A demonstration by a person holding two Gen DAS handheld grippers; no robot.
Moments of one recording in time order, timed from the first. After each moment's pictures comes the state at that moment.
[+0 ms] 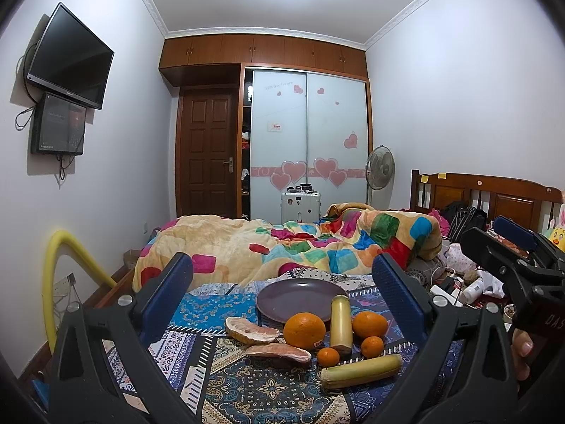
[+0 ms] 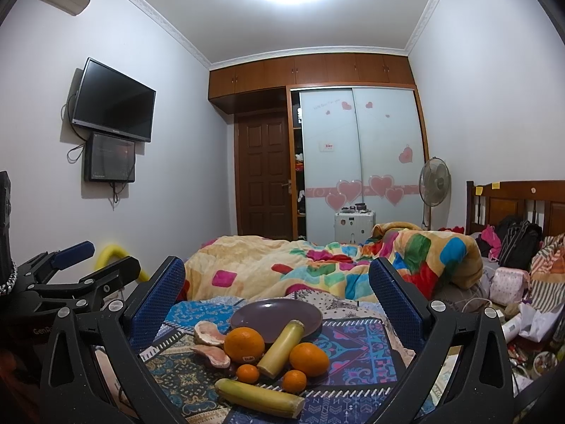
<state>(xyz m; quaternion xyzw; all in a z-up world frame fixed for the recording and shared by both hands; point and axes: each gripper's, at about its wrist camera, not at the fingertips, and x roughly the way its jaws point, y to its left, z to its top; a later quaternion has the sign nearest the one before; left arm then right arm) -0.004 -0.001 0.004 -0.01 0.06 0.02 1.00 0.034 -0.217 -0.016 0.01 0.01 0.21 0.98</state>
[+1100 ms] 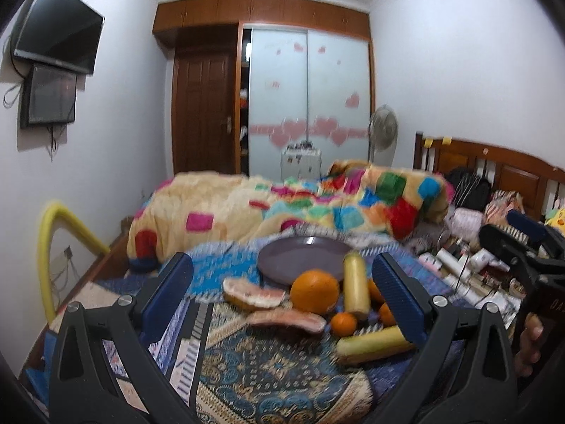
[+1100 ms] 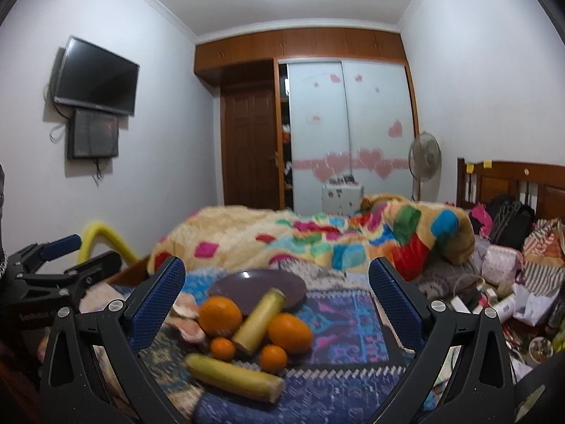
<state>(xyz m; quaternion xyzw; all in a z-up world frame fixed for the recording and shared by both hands) 0.042 0.013 -0.043 -0.01 0.16 0.02 0.99 0.070 -0.226 -0.055 0.00 0.09 0.17 0.98</state>
